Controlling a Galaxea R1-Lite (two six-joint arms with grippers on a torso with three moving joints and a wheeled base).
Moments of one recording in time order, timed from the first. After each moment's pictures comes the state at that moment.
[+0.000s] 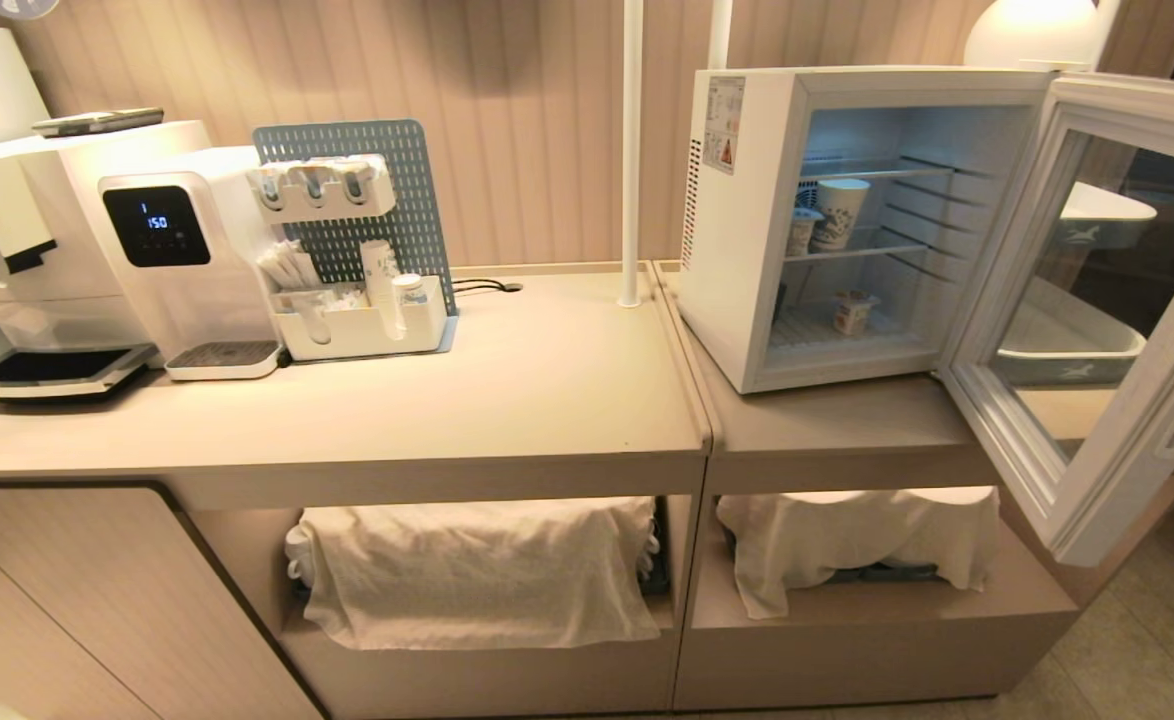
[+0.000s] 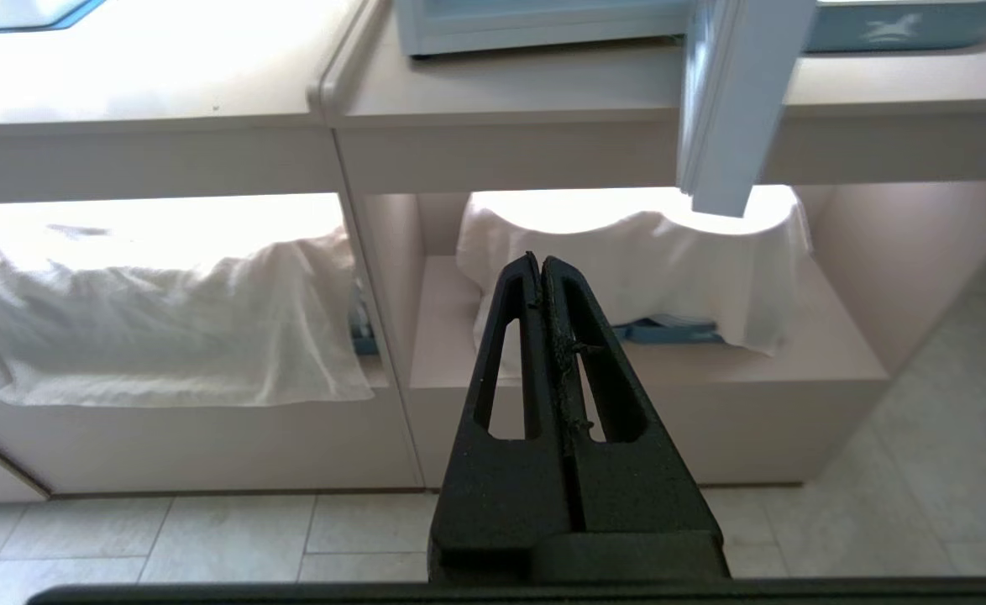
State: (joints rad) left arm 0.01 0.00 0.00 0.01 0.00 0.06; right arm 0.00 0.00 -0.03 0.08 0.01 -0.03
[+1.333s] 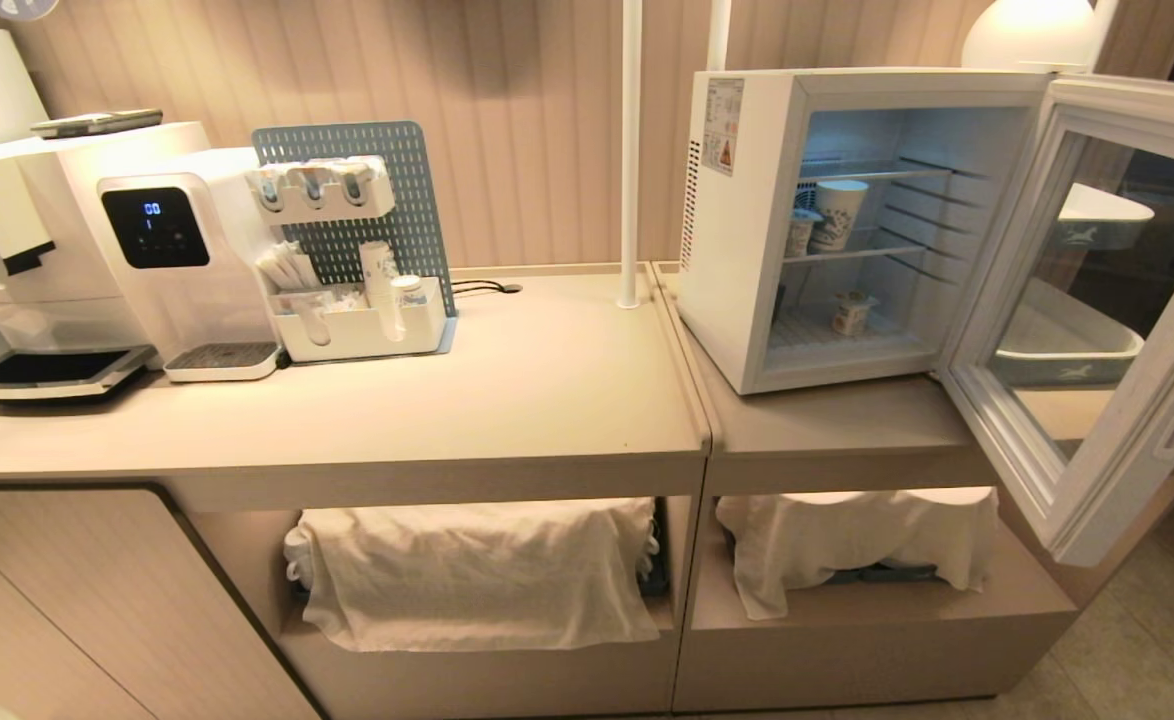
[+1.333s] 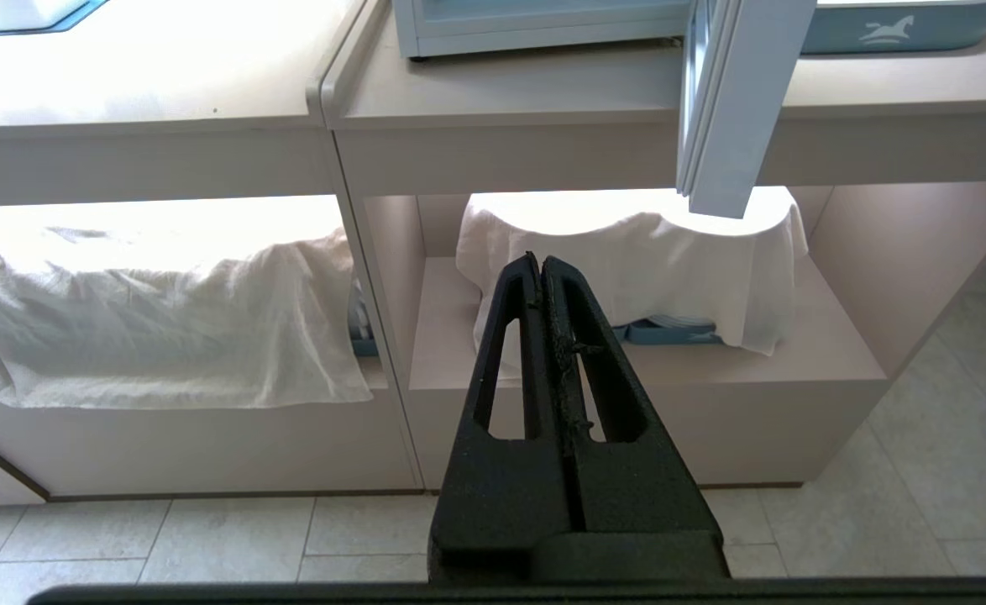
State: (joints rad) left arm 0.01 0.00 0.00 0.00 0.00 0.04; right arm 0.00 0.00 -0.03 0.08 0.01 -0.03
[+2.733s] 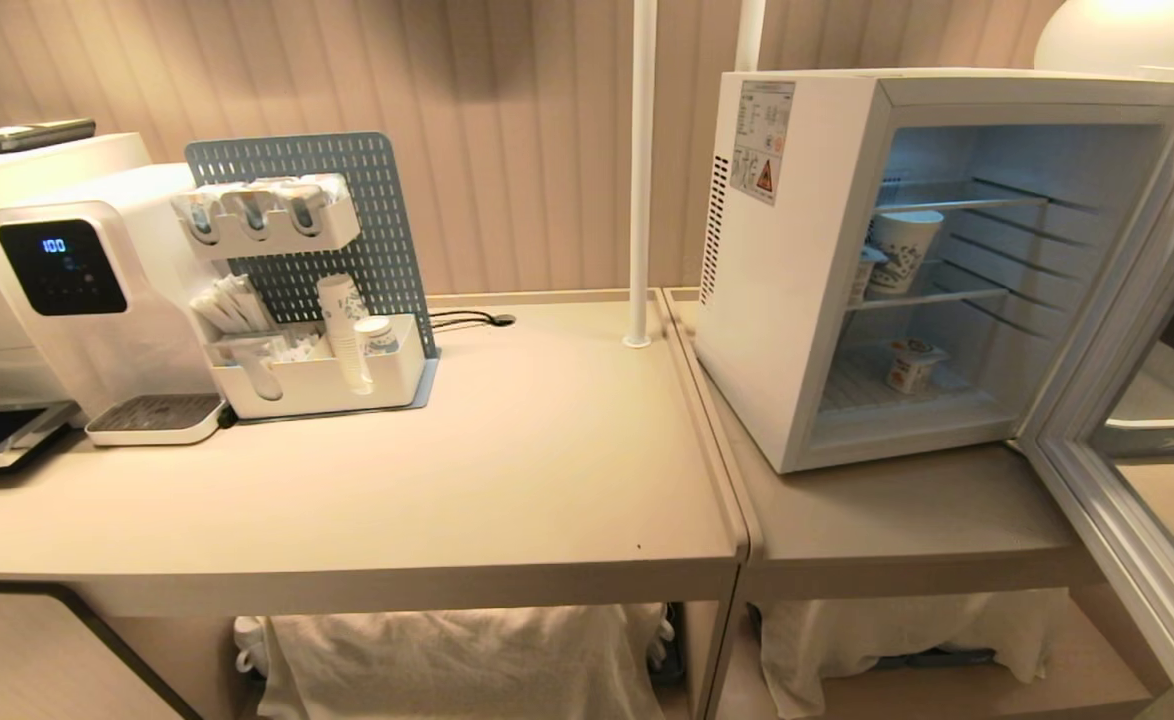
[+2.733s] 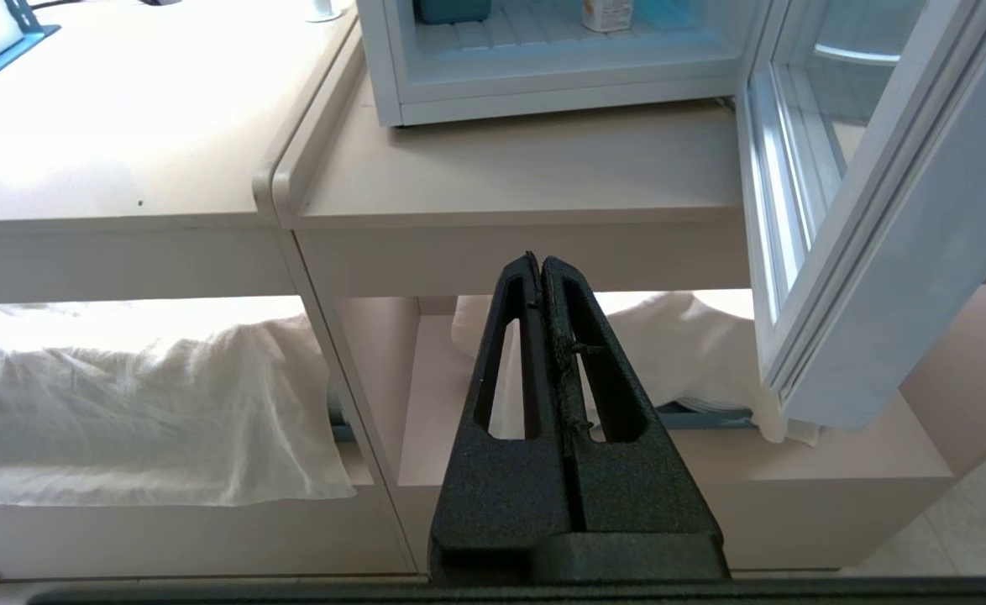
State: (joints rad) left arm 0.01 0.00 0.00 0.00 0.00 0.03; right arm 0.00 0.00 -0.03 0.08 0.01 -0.03
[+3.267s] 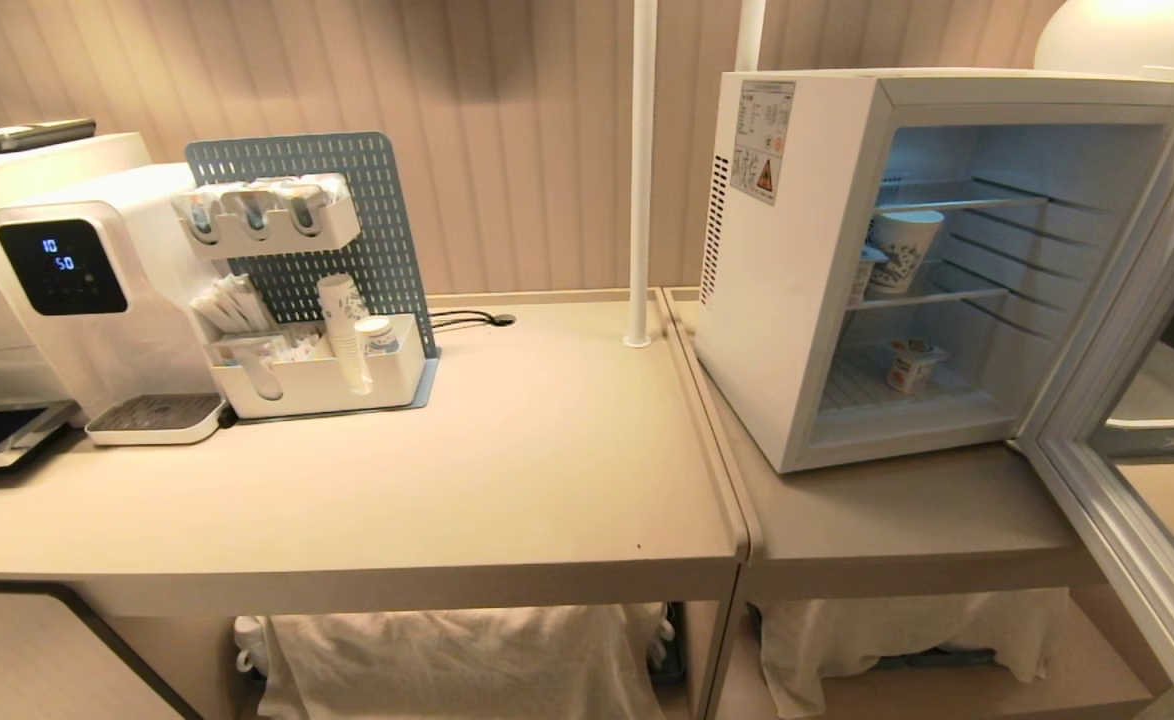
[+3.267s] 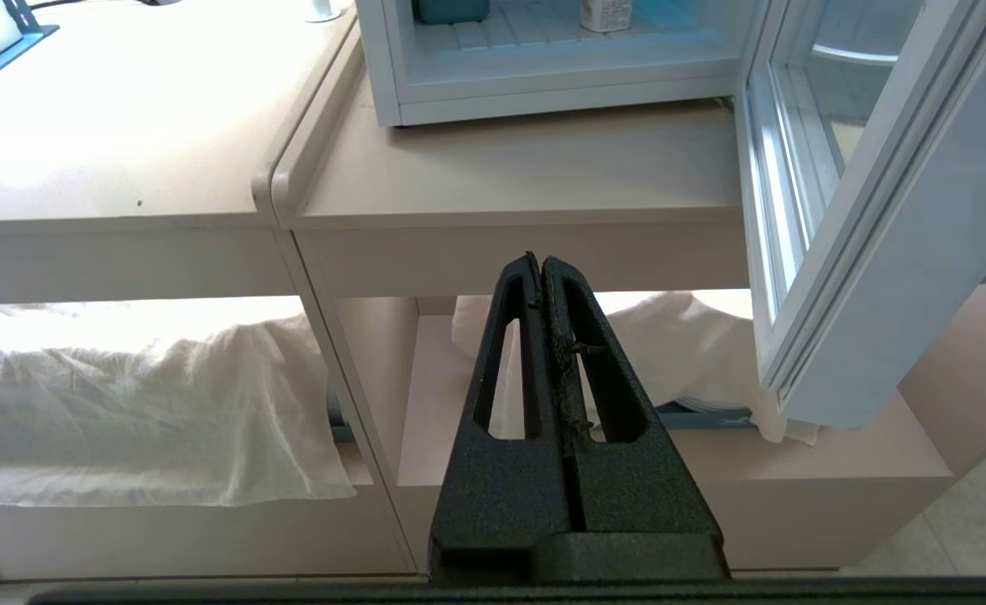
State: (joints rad) left arm 0.01 0.00 0.00 0.00 0.00 0.01; right arm 0.00 0.00 -0.03 0.08 0.01 -0.03
